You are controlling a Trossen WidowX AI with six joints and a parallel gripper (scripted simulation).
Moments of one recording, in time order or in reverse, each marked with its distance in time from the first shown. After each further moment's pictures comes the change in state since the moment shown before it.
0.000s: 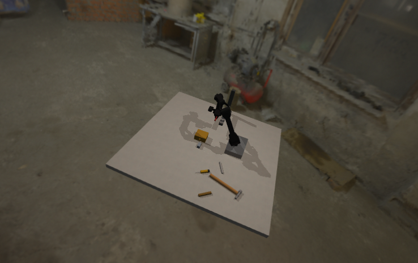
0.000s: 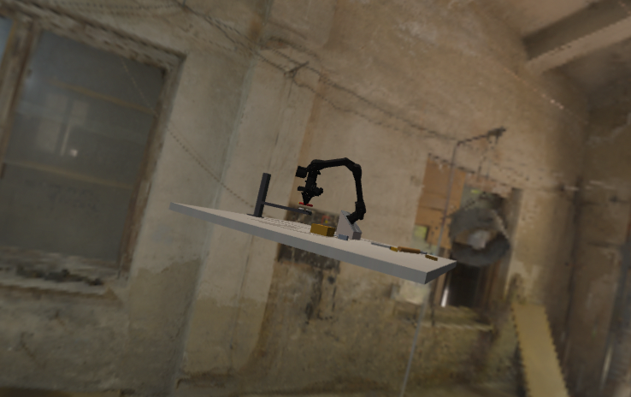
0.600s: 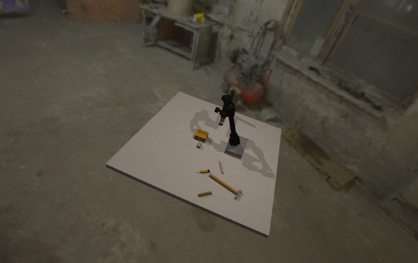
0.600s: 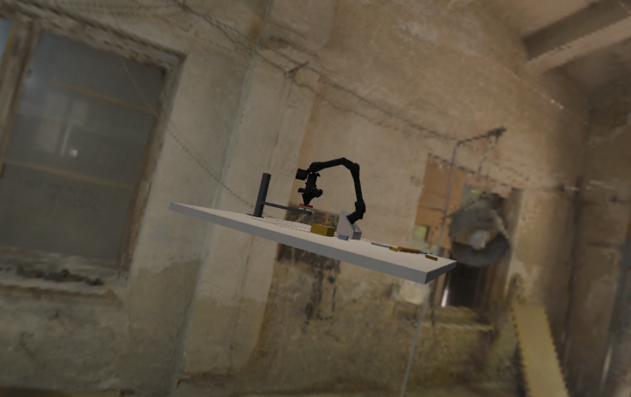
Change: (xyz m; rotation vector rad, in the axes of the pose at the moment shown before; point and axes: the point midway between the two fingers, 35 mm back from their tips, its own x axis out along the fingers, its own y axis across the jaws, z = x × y) arm 0.005 0.060 -0.029 -0.007 -0.009 0.002
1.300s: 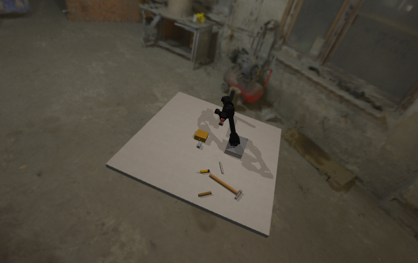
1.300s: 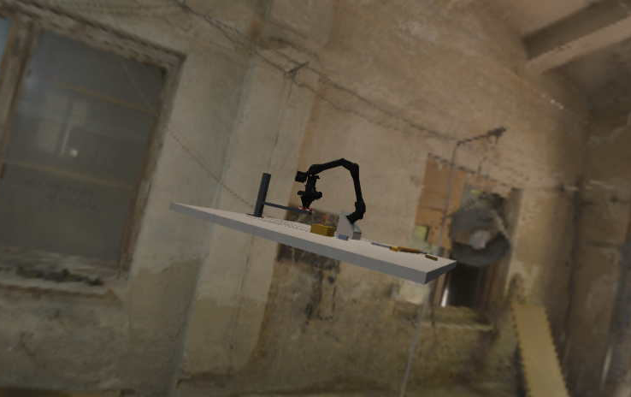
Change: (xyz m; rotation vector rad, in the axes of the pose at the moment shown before) arm 0.015 0.002 0.000 -0.010 0.000 0.007
